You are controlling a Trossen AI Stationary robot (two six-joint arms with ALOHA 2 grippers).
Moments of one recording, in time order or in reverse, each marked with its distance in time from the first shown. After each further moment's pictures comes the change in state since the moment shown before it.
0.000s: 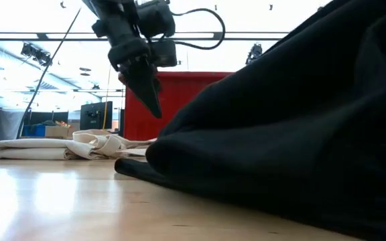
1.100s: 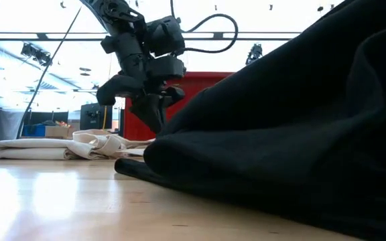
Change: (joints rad) left arm -0.012 0.122 0.001 0.056 -0.027 0.522; right arm 0.008 0.000 0.000 -0.002 0.093 -0.017
